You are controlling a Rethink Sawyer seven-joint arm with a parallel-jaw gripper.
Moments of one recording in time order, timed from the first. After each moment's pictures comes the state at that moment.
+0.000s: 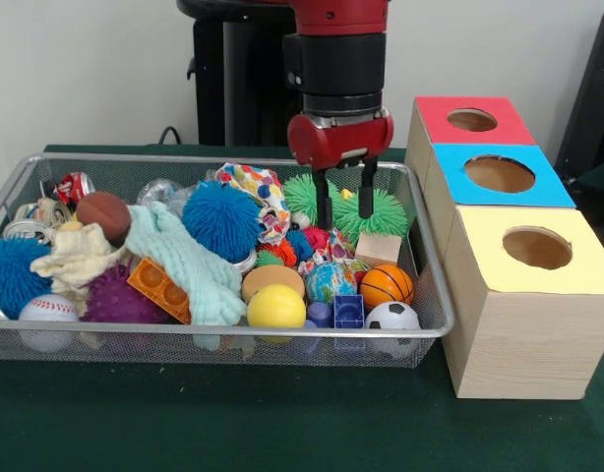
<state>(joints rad) -0.48 -0.69 0.40 1.81 -0.63 0.30 1.48</state>
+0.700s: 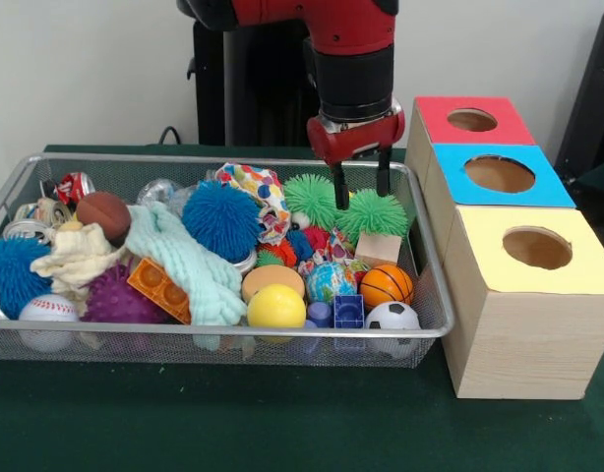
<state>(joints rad) -0.49 -0.64 0.38 1.91 -0.45 0.36 1.48</state>
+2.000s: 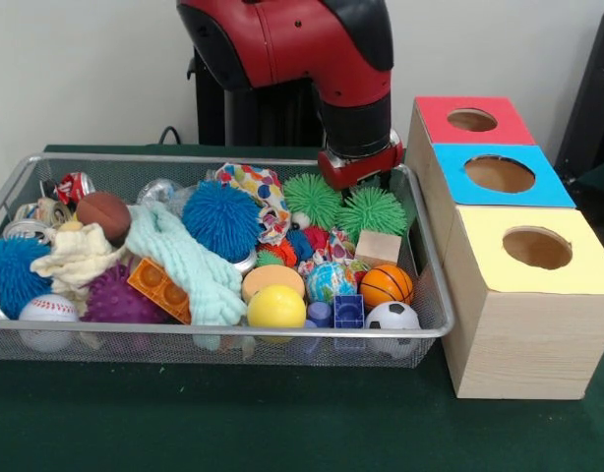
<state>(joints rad) -0.45 -0.45 0.30 1.91 -0.46 0.24 1.48</state>
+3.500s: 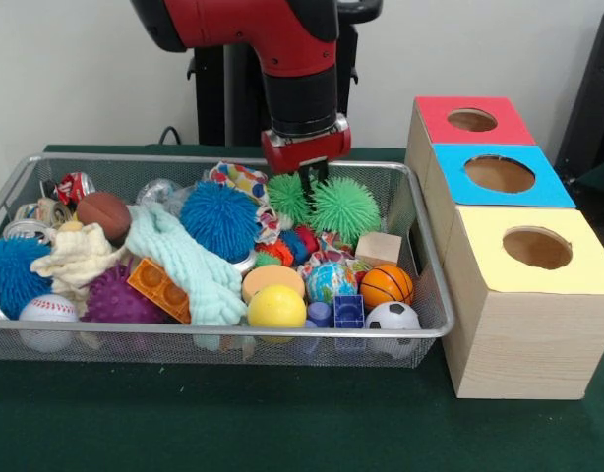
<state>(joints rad) -0.57 -0.56 0.29 1.96 -0.46 0.18 1.48</state>
